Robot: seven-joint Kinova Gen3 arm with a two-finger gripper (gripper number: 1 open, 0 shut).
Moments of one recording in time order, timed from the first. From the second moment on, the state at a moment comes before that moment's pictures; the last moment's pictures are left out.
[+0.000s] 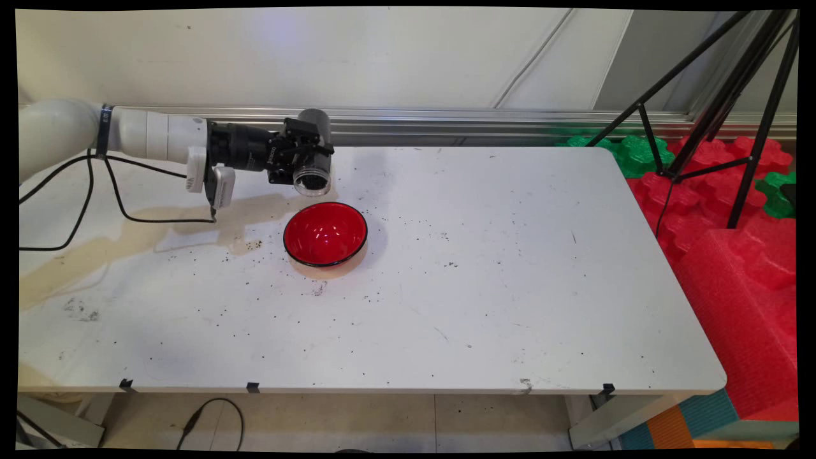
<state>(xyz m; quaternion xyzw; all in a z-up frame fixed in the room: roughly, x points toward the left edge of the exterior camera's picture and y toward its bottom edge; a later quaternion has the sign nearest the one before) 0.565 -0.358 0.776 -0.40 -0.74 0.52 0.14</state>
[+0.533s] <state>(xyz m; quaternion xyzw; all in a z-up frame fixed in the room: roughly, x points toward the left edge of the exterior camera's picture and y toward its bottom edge) 0.562 -0.354 0.778 -0.45 -0.71 0.53 0.11</state>
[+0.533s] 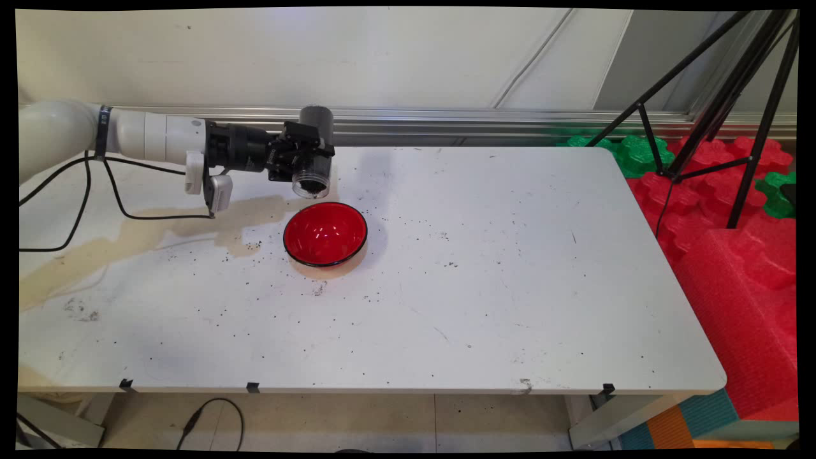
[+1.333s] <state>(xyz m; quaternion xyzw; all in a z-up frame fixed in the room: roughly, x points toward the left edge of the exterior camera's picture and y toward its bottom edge) 0.562 -0.349 0.780 -0.50 -0.67 0.54 0.08</state>
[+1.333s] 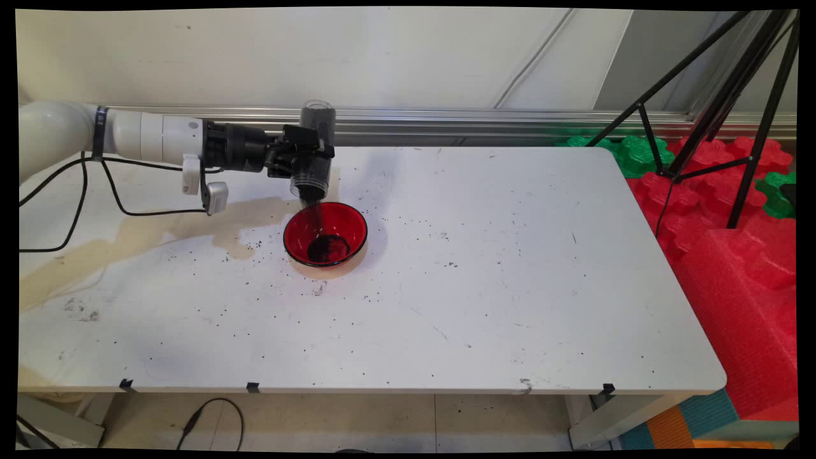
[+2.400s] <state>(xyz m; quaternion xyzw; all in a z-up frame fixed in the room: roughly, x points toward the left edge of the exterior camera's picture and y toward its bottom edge) 0.562 -0.349 0.781 -0.50 -0.66 0.55 0.08</state>
